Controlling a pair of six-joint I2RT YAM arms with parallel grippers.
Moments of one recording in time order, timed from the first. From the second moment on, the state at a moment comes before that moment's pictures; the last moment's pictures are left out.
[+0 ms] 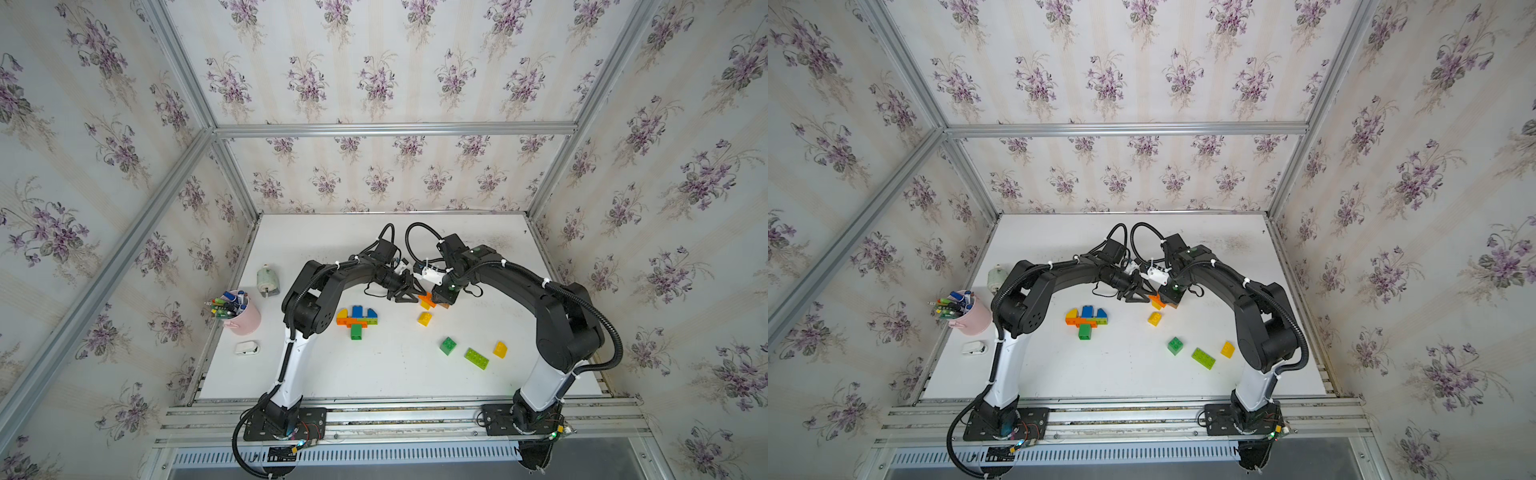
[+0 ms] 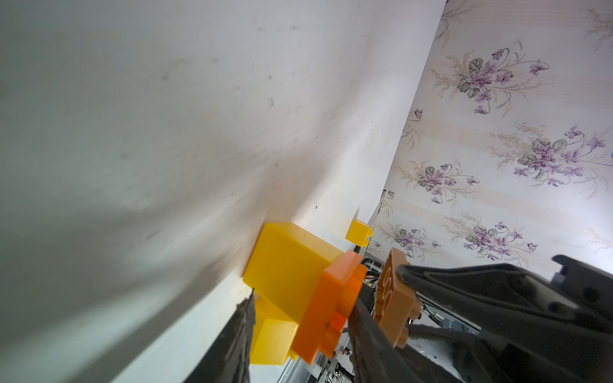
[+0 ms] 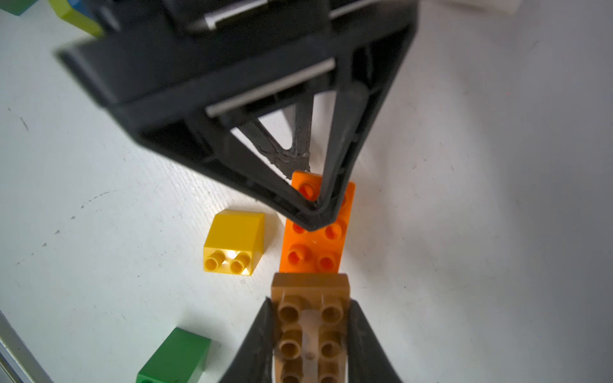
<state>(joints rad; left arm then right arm) -0.51 2.24 1.53 -0.38 0.93 -0.74 0.48 1.77 1.31 -0.86 -0.19 -0.59</state>
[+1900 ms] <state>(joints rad) -0.49 2.25 1.47 -0.29 1.00 -0.76 0.50 1.76 1.23 -0.79 -0.18 -0.51</state>
